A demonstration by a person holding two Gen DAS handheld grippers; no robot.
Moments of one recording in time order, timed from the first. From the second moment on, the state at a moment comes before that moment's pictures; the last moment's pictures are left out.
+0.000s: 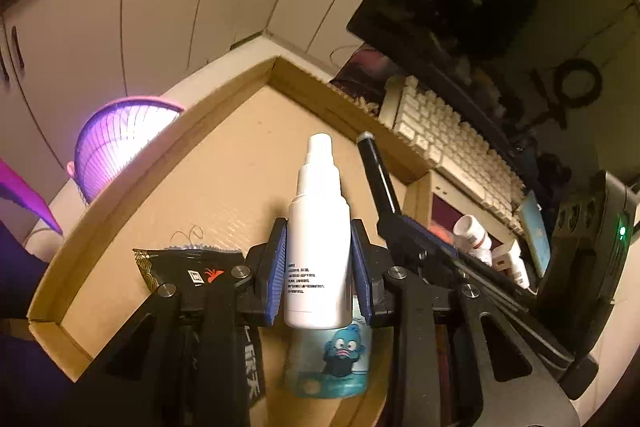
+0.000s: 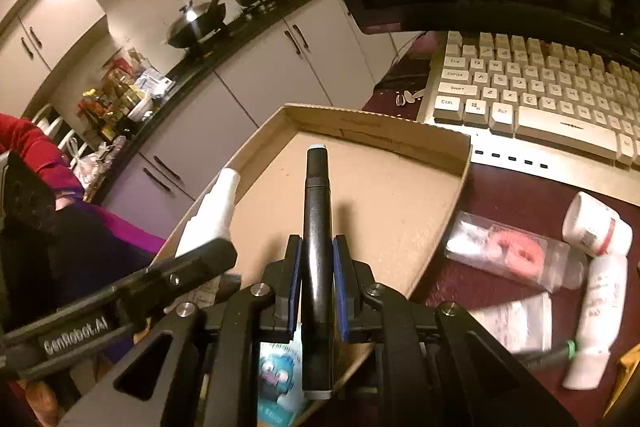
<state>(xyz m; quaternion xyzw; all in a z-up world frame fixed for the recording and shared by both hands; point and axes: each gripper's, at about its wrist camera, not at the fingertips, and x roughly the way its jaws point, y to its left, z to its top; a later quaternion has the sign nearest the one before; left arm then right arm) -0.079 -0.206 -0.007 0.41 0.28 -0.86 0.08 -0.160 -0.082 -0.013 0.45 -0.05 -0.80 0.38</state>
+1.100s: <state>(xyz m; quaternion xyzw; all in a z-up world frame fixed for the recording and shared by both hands) -0.054 -0.186 -0.007 0.40 0.27 -0.87 0.10 -0.151 -0.052 -0.010 0.45 -0.06 -0.81 0.37</state>
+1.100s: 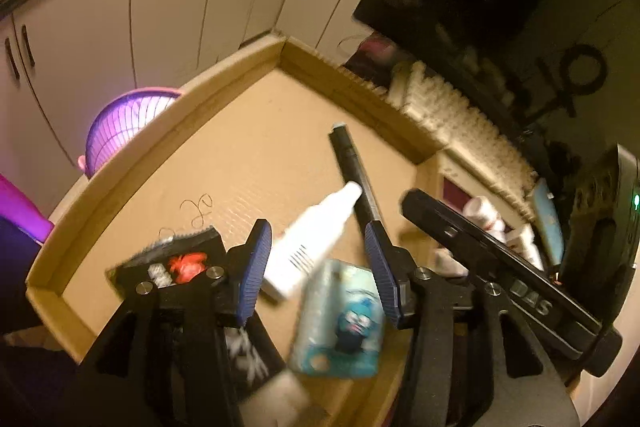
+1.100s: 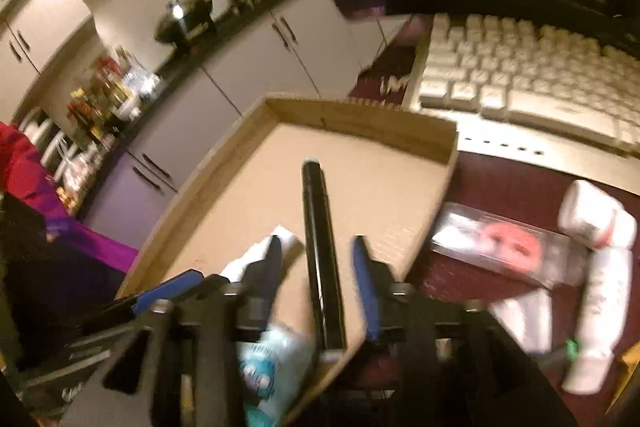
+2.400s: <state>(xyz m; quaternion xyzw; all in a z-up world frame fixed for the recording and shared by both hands) -0.062 -0.035 0.009 0.43 0.06 -0.90 -0.06 -0.083 0.105 -0.035 0.43 -0.04 -0.85 0.29</state>
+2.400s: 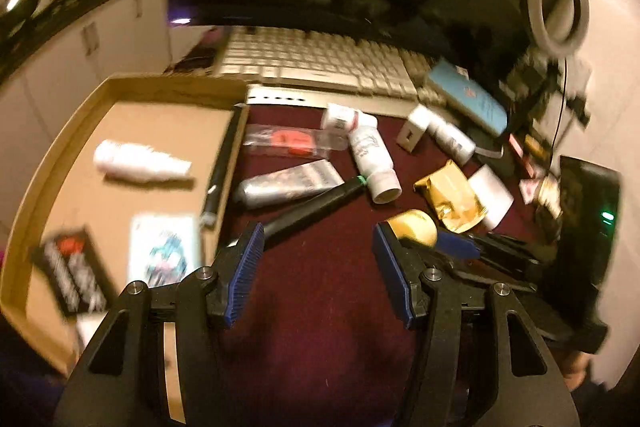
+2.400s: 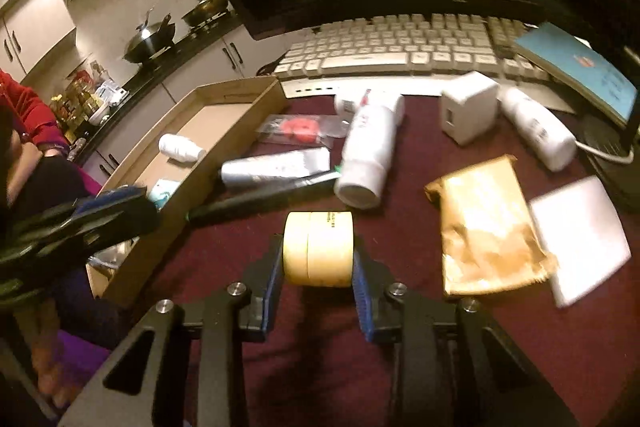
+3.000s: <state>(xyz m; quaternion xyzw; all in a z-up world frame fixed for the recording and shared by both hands) -0.120 -0.027 -0.038 0.52 0.01 -0.85 -0.08 -0.080 0.105 -0.034 0.43 -0.05 -0.85 0.29</state>
